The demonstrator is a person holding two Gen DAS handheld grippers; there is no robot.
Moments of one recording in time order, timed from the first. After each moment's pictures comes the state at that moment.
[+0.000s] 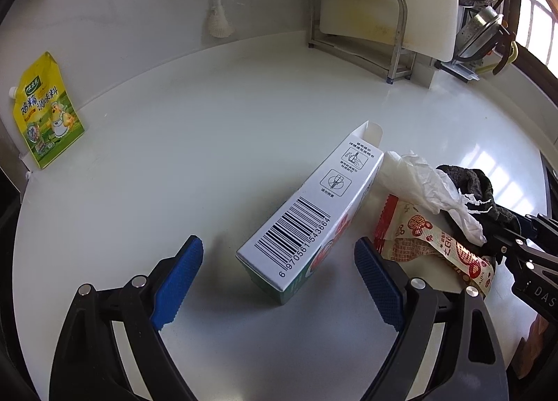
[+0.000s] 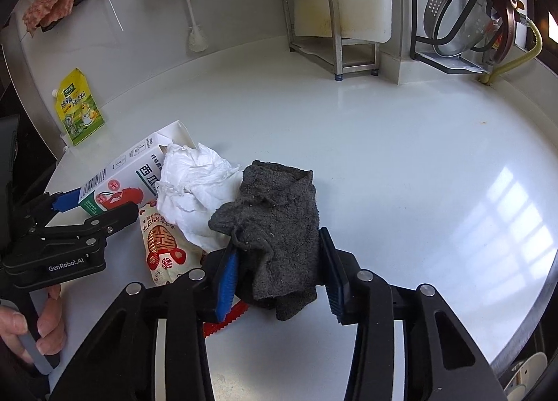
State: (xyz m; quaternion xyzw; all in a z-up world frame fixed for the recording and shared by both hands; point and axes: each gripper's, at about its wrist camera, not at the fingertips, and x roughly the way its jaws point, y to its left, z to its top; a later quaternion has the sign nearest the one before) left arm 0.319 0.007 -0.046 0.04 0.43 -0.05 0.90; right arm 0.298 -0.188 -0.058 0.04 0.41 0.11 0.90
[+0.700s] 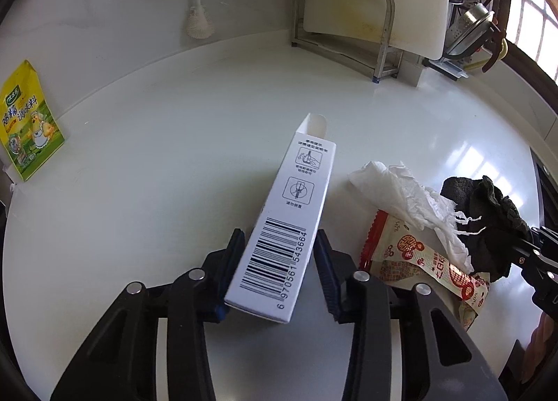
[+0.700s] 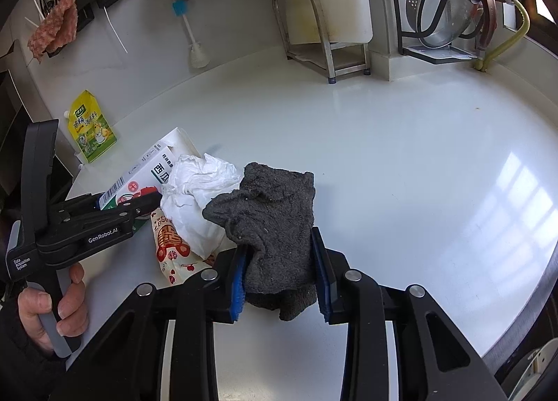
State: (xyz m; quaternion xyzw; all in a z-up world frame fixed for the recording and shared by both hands) left arm 0.330 -0.001 -0.049 0.04 0.43 -0.09 0.90; right arm 0.281 -0.210 -0.052 0.09 0.40 0.13 0.90
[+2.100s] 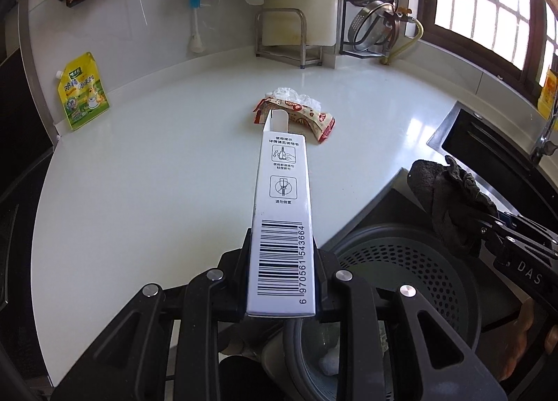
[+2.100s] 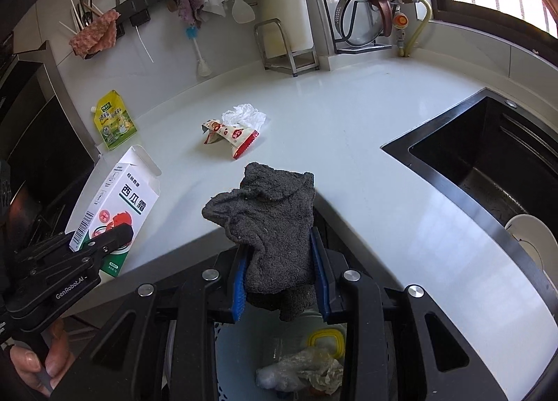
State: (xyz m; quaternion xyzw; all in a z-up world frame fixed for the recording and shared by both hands) left arm 0.061 -0.018 -0.032 0.05 0.38 -0.11 0.92; right arm 0.029 -0.212 -0.050 0.11 0.35 0.06 0.93
